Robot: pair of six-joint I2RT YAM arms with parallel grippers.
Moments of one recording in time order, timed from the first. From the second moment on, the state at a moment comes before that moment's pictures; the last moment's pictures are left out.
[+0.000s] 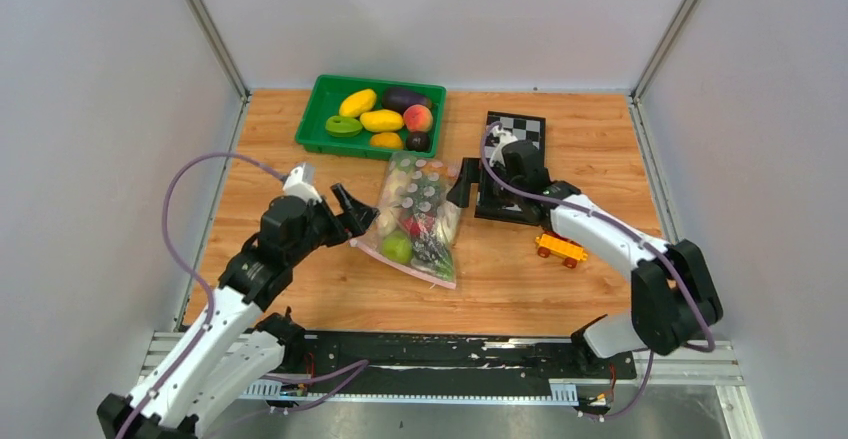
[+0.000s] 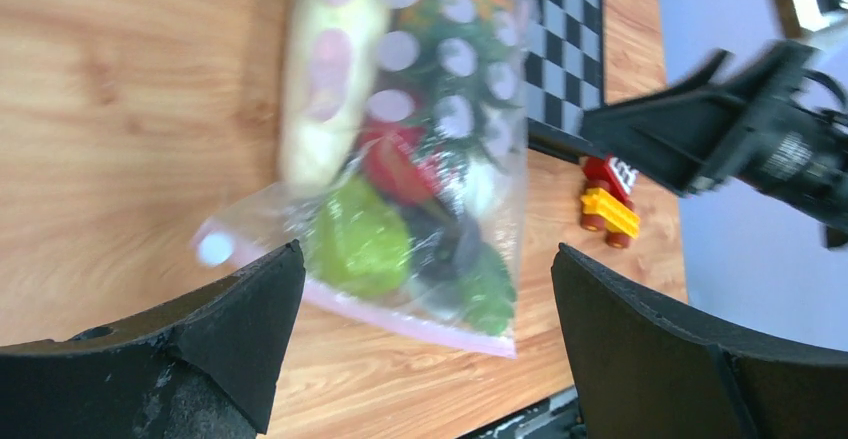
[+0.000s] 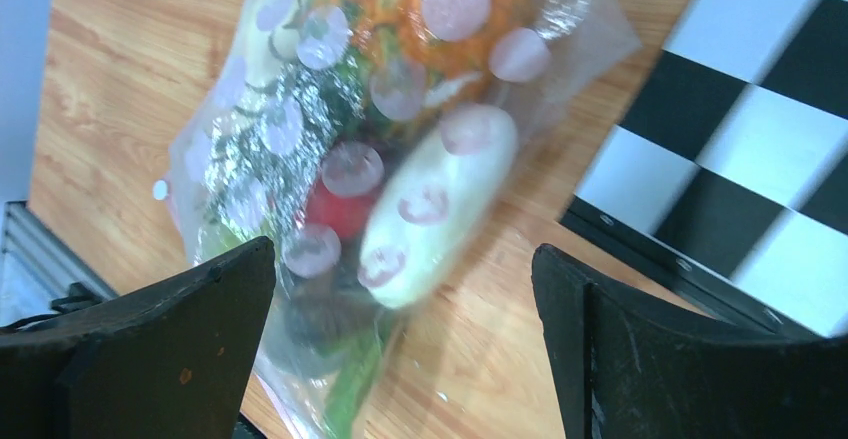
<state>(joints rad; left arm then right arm) -0.48 0.72 0.66 -0.34 0.04 -0.75 0.50 1.47 0.95 -0.11 -0.24 0.49</state>
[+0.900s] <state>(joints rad) -0.30 0.71 0.30 -0.23 -0.06 -1.04 1.02 1.02 0.69 -0.15 0.04 0.02</state>
